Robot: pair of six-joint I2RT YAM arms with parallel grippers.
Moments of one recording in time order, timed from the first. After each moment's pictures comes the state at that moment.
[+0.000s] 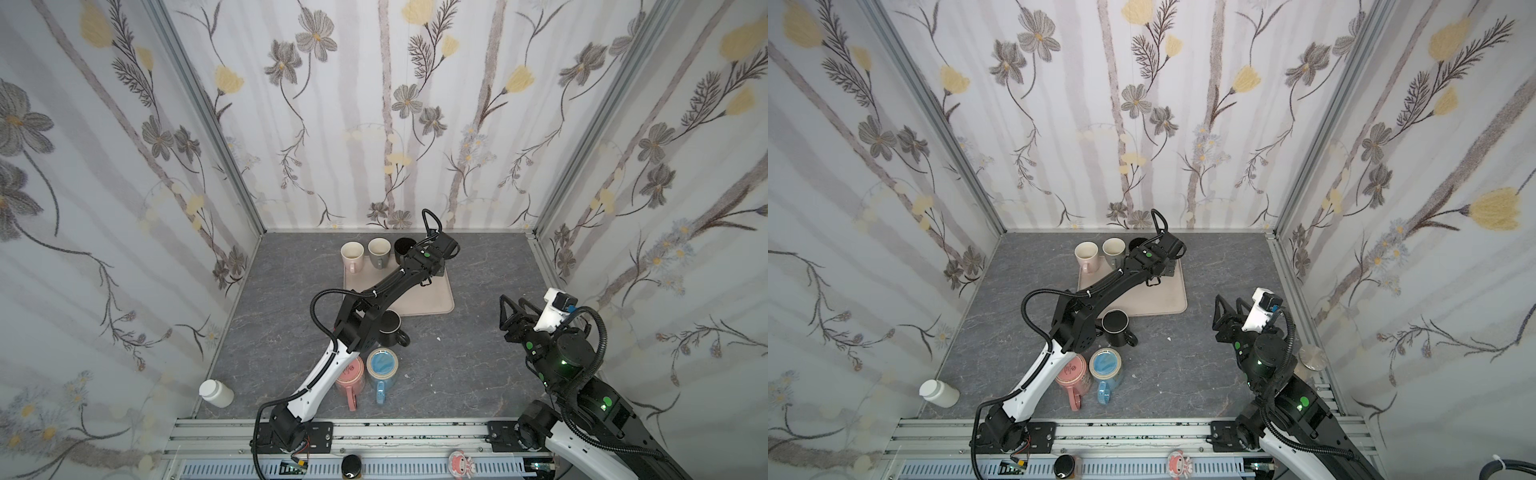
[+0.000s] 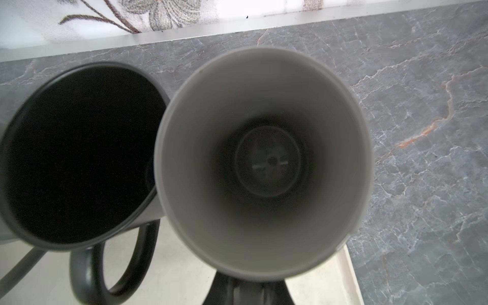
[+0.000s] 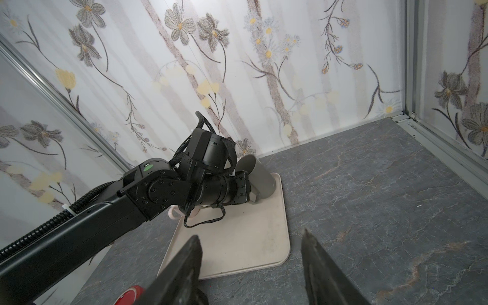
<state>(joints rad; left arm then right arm) -0.78 2.62 2.54 -0.84 -0.37 -0.50 0.71 0.38 0.61 -0.29 0.51 0.50</state>
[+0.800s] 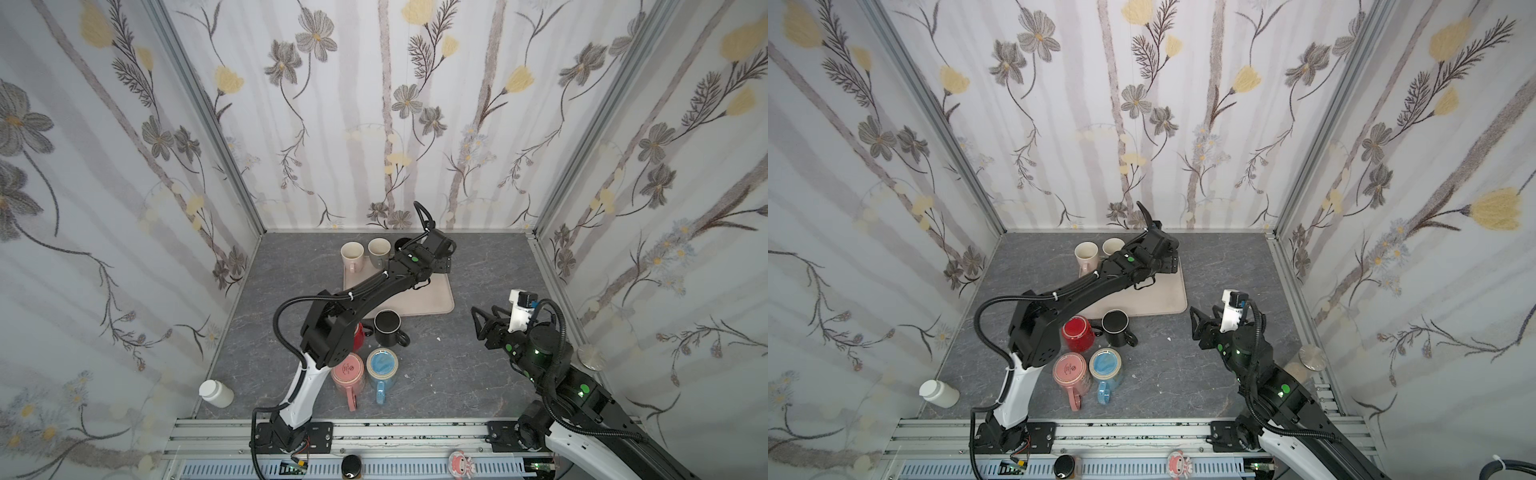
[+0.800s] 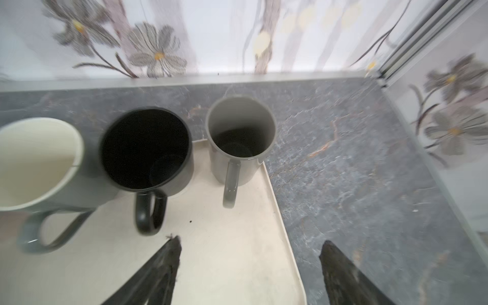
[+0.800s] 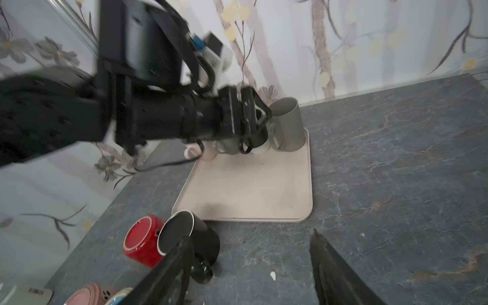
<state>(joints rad) -0.81 2.08 1.91 -0.48 -0.31 -0.52 0.71 0.52 0.54 -0.27 0.24 0.47</state>
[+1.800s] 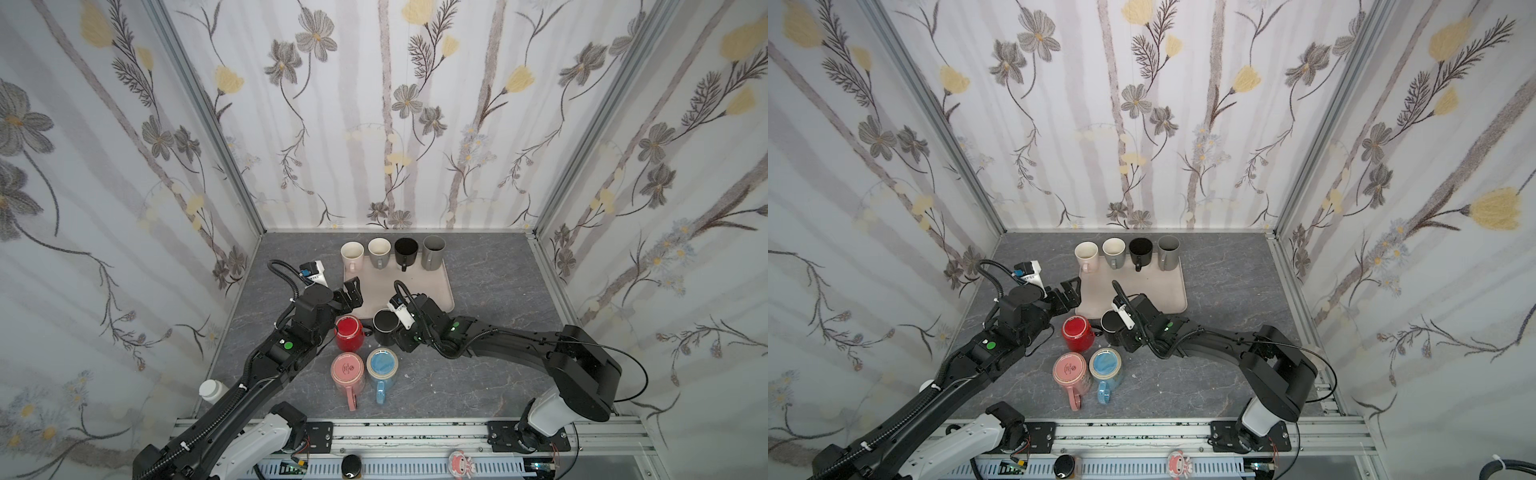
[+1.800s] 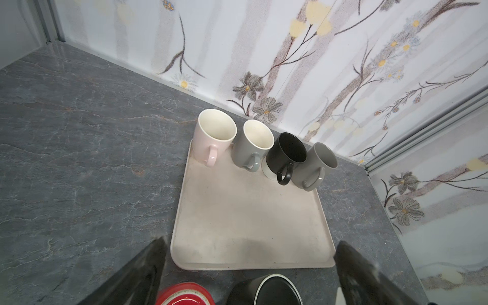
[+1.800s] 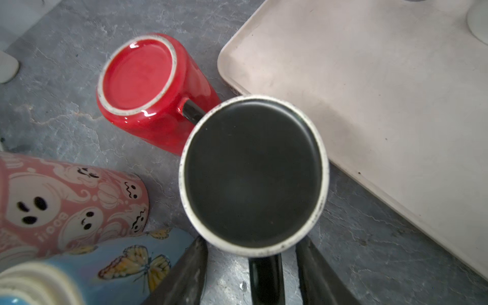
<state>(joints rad) -0.54 0.89 0.74 -0.22 -0.29 -0.65 0.93 1.62 0.94 -0.12 -0.06 0.19</state>
